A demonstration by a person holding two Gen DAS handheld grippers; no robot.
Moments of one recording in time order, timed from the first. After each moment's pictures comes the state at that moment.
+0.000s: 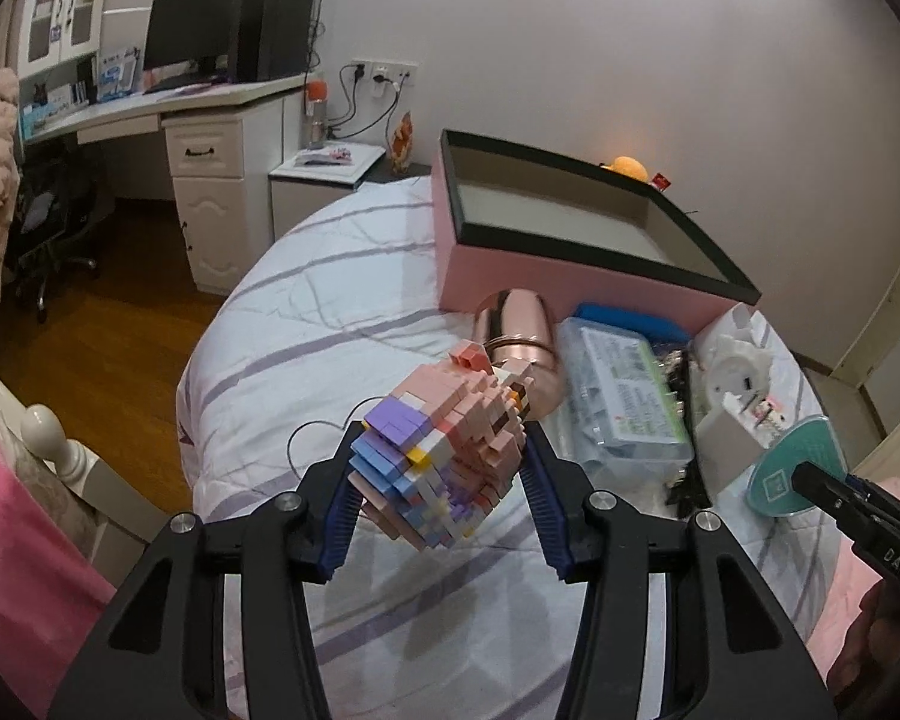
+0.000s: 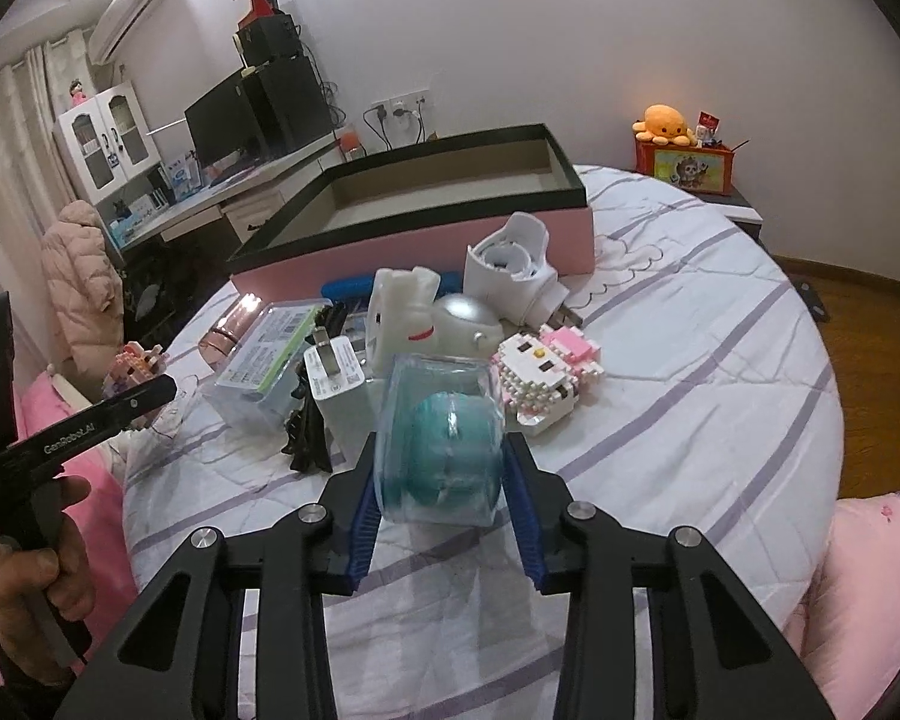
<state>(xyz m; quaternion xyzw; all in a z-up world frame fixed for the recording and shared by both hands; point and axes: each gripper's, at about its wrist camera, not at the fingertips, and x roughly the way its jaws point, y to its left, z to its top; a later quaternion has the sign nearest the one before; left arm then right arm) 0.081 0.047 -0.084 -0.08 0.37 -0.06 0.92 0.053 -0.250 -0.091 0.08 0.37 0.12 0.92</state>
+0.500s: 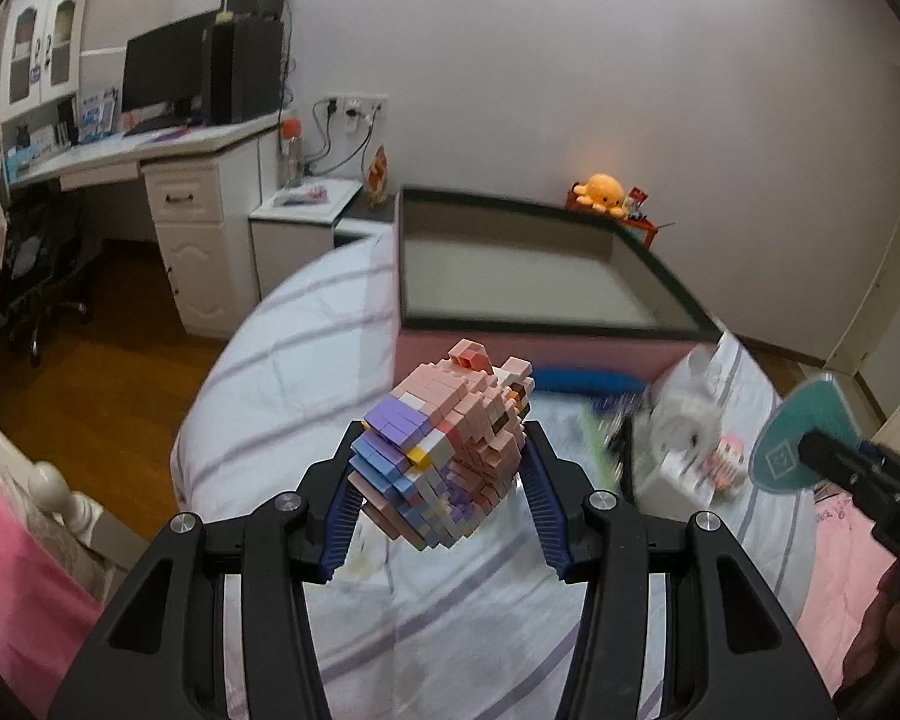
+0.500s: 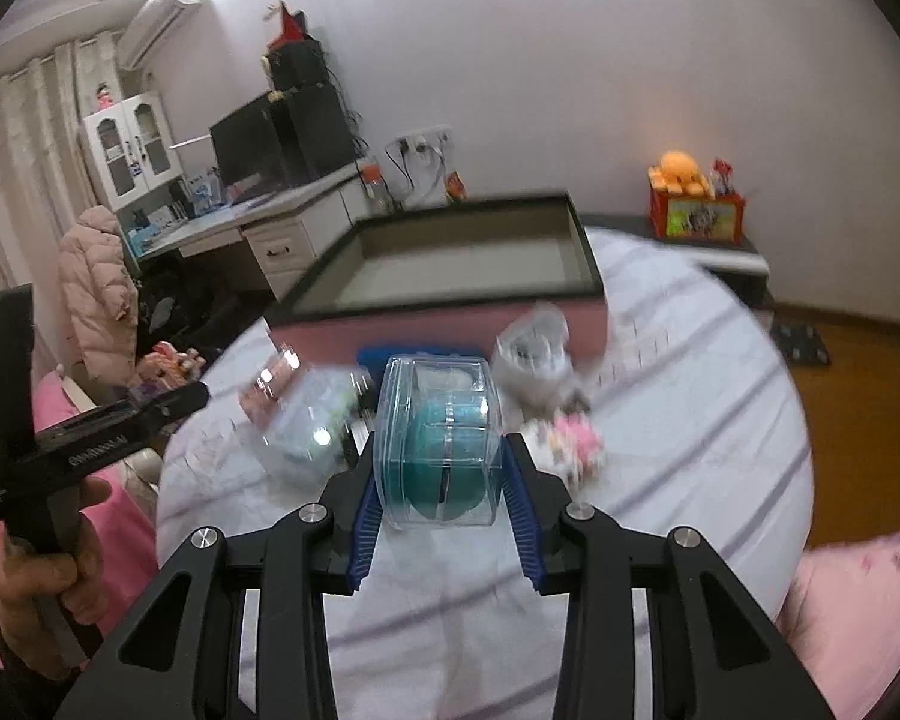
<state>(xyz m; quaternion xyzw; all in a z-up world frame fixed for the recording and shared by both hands) 0.094 0.029 -0.036 -0.05 0.34 -0.08 0.94 0.053 -0.245 -0.043 0.06 0.33 0.13 0.93</state>
